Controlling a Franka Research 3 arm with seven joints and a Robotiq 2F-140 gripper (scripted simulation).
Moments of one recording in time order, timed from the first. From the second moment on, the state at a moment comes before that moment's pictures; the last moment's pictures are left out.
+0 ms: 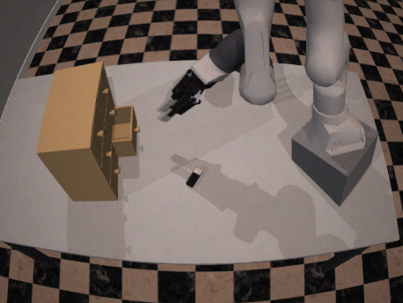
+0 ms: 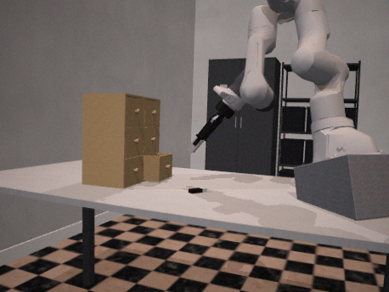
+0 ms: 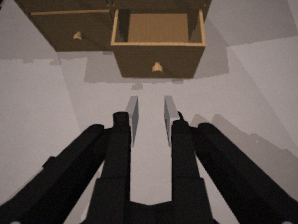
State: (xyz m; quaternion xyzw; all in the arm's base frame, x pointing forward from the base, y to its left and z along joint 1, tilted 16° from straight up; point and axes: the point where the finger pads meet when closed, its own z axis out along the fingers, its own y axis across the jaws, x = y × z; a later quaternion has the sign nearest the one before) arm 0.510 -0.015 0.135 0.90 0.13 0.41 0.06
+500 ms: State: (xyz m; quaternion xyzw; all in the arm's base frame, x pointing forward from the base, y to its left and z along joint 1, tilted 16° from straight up) arm 0.511 -0.014 0.136 0.91 0.13 0.39 0.06
